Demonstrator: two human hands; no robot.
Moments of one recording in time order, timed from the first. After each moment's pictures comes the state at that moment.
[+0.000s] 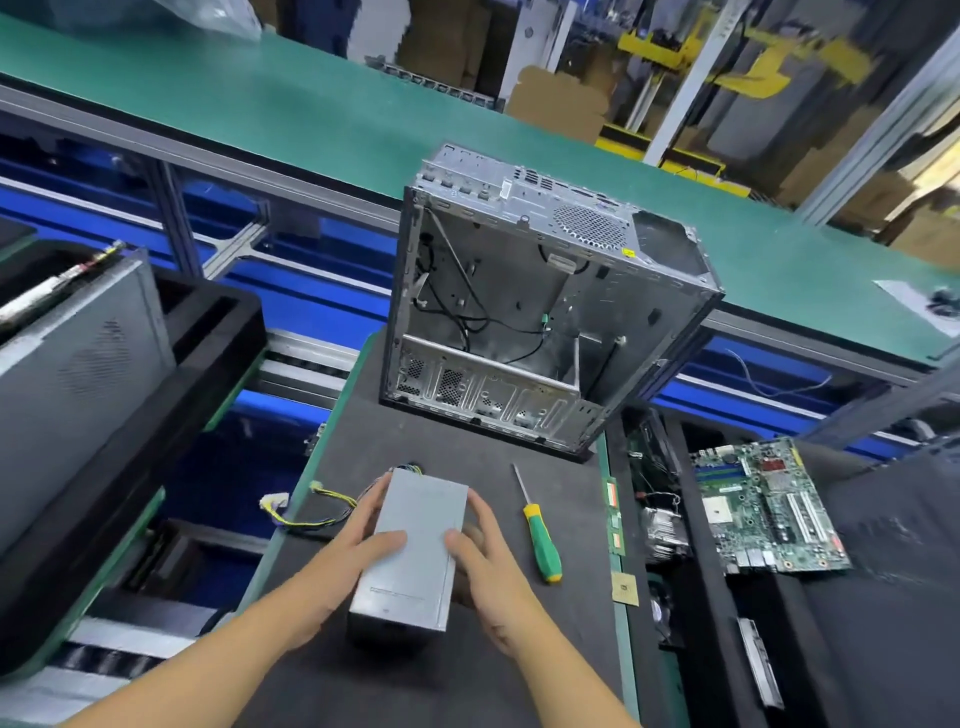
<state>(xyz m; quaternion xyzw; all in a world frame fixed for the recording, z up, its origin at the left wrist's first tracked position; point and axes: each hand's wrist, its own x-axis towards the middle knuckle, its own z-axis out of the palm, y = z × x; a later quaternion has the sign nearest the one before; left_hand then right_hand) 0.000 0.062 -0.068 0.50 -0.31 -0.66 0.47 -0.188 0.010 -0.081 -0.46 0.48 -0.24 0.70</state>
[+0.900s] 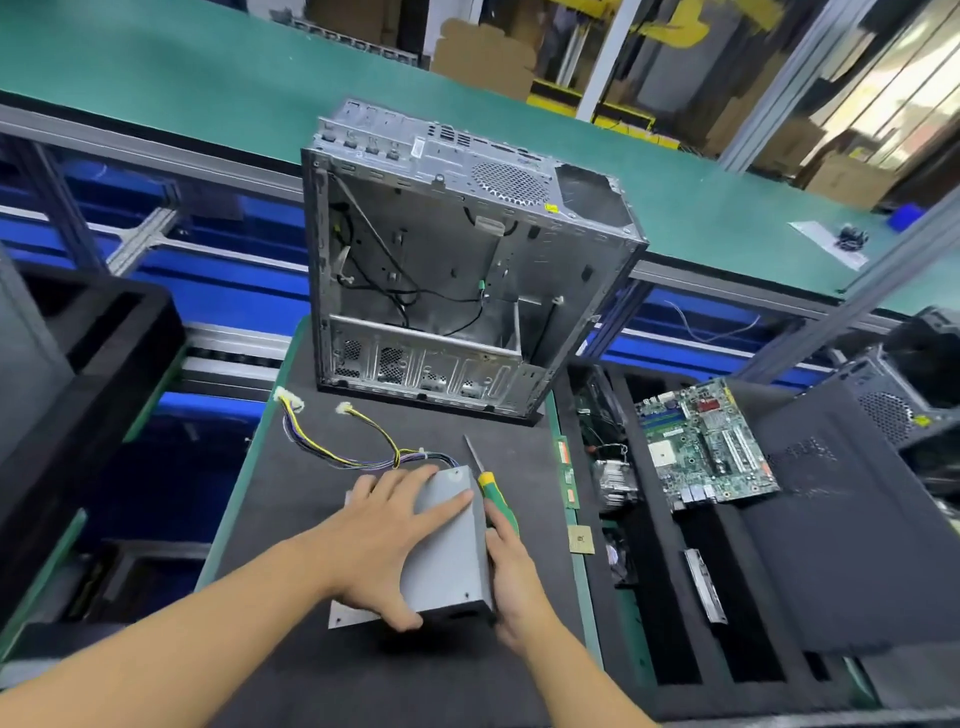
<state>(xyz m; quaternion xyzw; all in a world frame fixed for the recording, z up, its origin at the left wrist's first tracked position) -0.043 0.013 -0.061 0.47 -0.87 -0.15 -0.02 -0.249 0.022 -0.100 -0.36 0.58 -0.35 0.64</state>
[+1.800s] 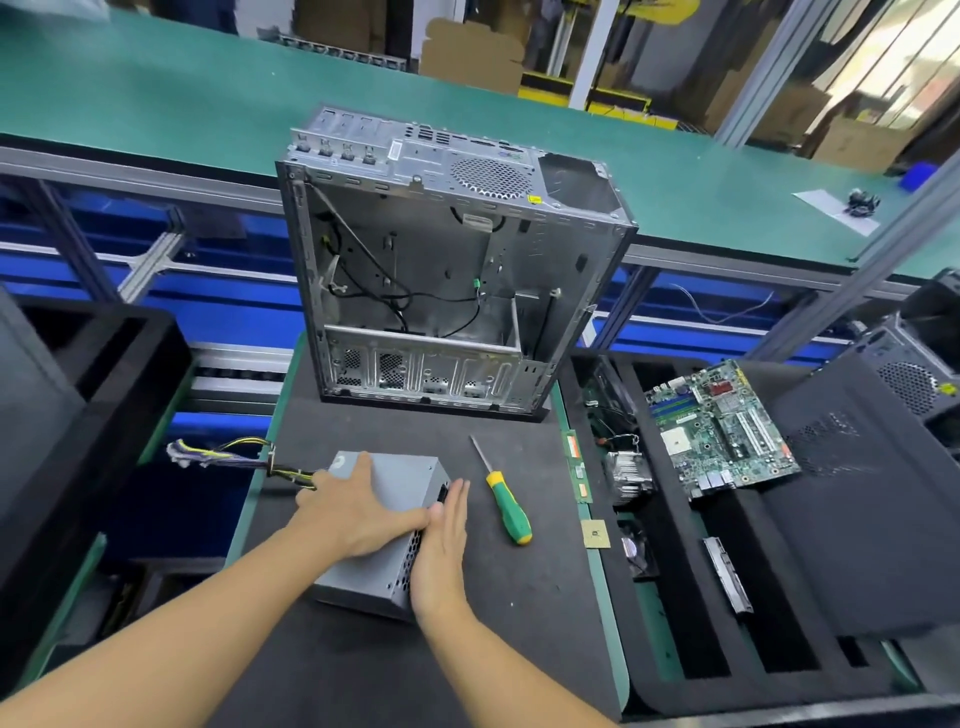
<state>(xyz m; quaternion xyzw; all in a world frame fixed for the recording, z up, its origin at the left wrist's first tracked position) -0.035 -0.012 -0.048 0.77 -0.54 -0.32 -0.05 -0.156 0.022 -0.105 -0.48 0.64 -0.34 0.50</state>
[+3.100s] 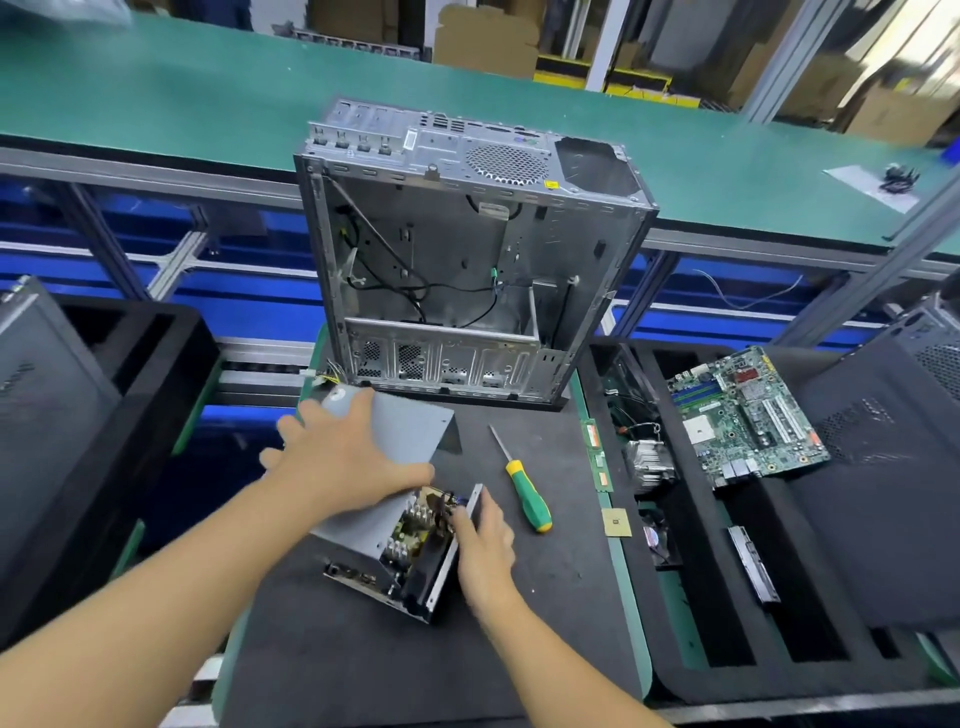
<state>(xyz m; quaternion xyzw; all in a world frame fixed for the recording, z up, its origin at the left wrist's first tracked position) -0.014 -0.013 0.024 0.80 -0.54 -0.25 -0.02 -0.187 0.018 -0.117 -0.48 0.69 -0.26 0.47</state>
